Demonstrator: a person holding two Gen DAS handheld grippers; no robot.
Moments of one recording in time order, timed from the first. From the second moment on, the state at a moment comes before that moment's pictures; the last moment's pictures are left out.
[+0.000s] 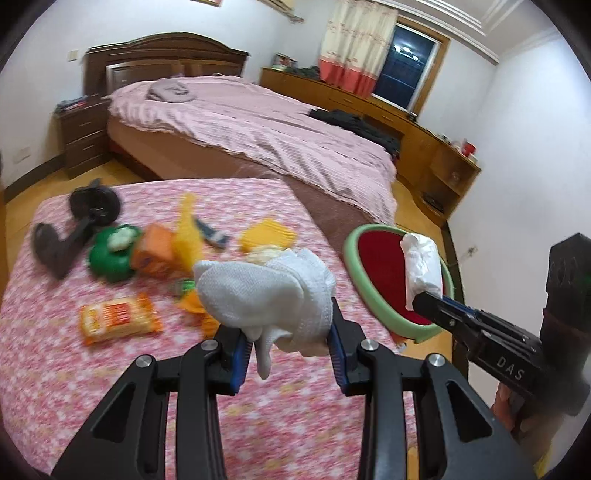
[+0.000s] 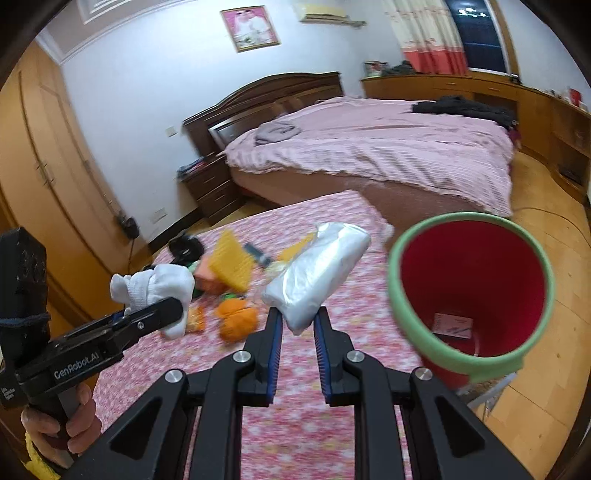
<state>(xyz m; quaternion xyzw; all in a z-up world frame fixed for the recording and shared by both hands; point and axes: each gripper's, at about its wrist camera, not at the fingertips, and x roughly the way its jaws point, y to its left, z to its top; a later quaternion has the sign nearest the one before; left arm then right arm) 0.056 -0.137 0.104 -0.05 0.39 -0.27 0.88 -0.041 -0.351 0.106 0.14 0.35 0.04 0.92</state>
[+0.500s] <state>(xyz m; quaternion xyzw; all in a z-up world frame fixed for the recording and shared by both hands) 0.077 -0.257 0.074 0.02 0.41 -0.34 0.85 -0.041 -0.453 0.072 0.19 0.38 -0.04 0.90</state>
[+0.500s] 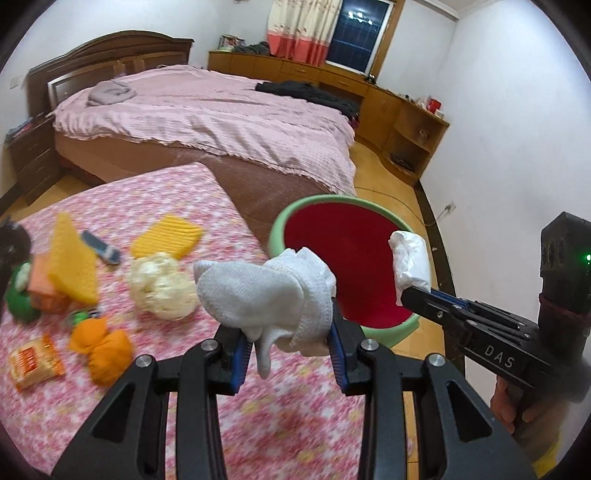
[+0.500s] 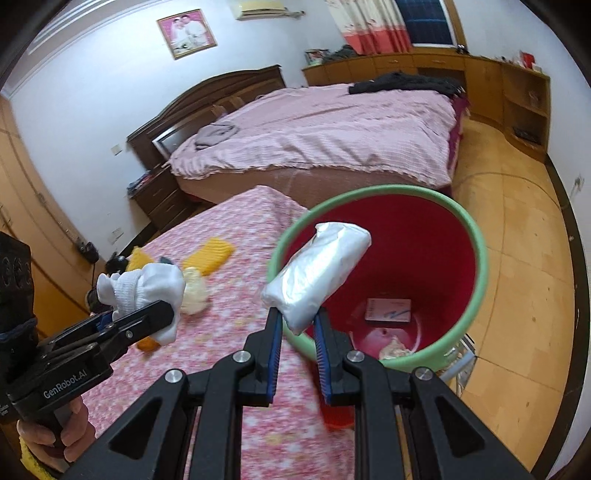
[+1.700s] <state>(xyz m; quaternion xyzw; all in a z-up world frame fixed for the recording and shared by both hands) 0.099 -0.309 0.046 0.04 0.43 -0.33 0.84 -0.053 -0.510 0.059 0.23 0.37 -0.08 0.90</state>
